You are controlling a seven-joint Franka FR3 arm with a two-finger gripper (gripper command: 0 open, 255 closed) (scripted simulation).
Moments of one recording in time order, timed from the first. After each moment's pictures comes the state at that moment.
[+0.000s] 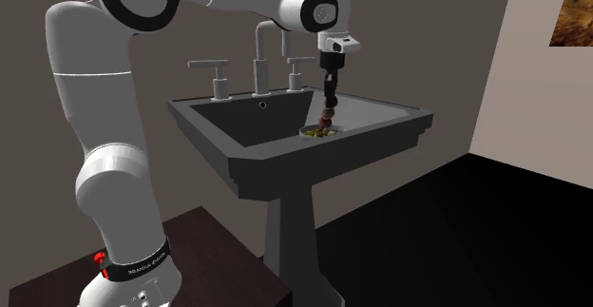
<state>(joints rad) -0.27 0.03 0.10 -1.74 0.12 1.88 0.82</state>
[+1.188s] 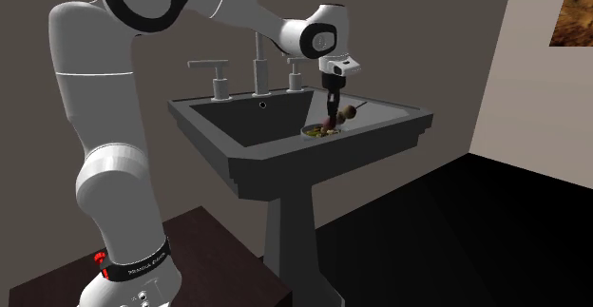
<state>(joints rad) -0.26 0.05 0.10 -1.89 0.12 2.11 0.81</state>
